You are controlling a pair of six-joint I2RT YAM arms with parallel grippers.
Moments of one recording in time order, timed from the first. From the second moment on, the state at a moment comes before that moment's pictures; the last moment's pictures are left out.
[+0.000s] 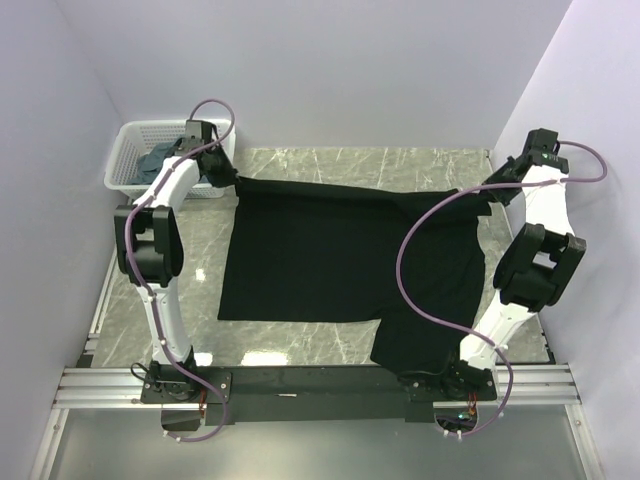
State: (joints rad) left arm -0.05 2.09 1.79 -0.55 0.17 -0.56; right arm -0.38 1.88 1.73 -0.85 -0.21 0.55
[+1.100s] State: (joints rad) left arm -0.05 1.98 1.42 -0.55 0.12 -0.56; right arm -0.40 1.74 1.34 -0.86 -0.06 0.54
